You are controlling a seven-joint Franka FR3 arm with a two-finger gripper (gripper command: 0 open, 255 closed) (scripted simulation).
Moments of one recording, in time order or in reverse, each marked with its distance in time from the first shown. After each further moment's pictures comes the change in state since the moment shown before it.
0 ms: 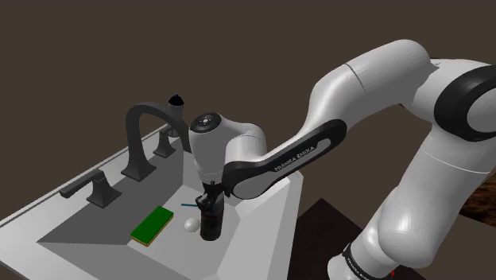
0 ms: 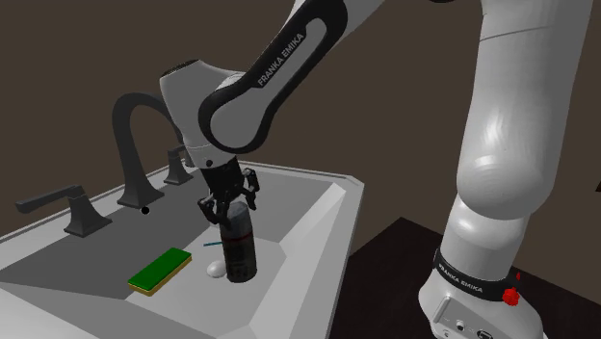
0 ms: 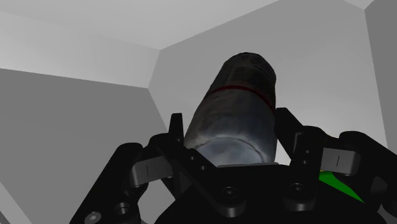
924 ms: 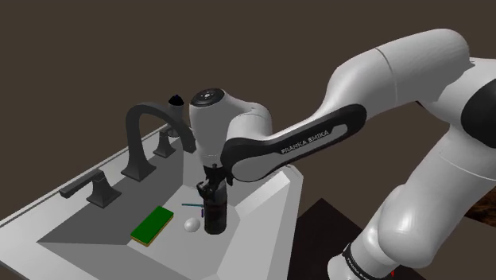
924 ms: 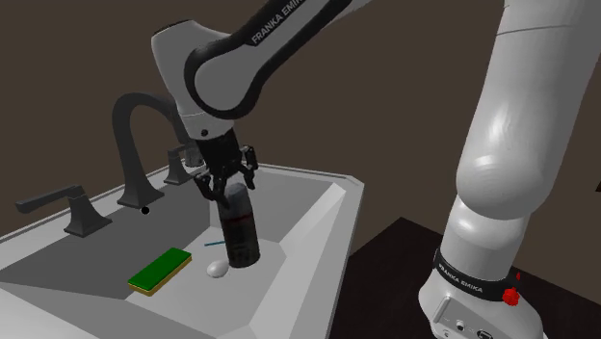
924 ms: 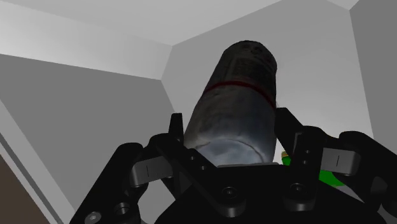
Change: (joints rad) arm -0.008 -0.102 0.009 0.051 0.089 -0.126 -0.083
